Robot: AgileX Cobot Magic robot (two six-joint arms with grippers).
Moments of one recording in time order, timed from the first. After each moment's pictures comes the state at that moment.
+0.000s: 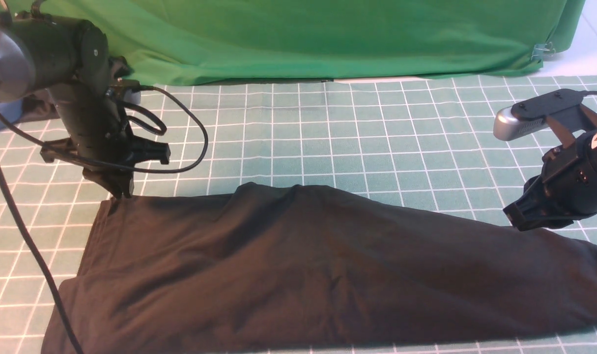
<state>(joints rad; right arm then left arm) 0.22 1.49 -1.00 0.24 0.84 -0.35 -0.03 1.98 -1.47 0.09 1.03 -0.14</state>
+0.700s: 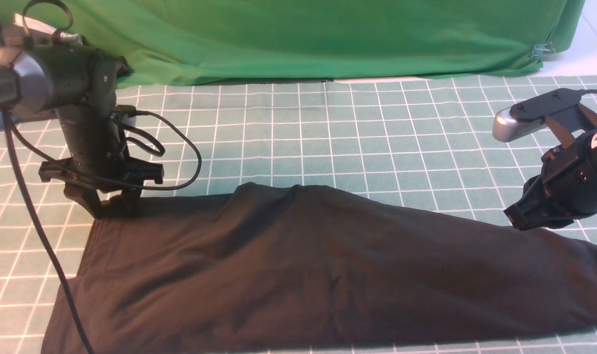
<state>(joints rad) 0.22 1.49 -1.00 0.24 0.84 -0.38 0.00 2.07 -1.47 0.14 1.04 -0.19</state>
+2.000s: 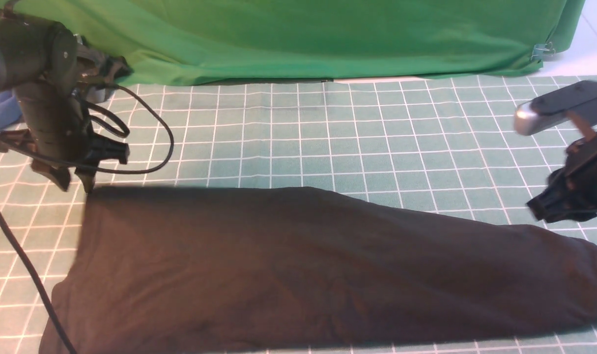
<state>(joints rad) 0.15 1.46 -1.03 0.12 0.88 -0.30 0.05 1.96 -1.48 0.24 1.06 -0.13</state>
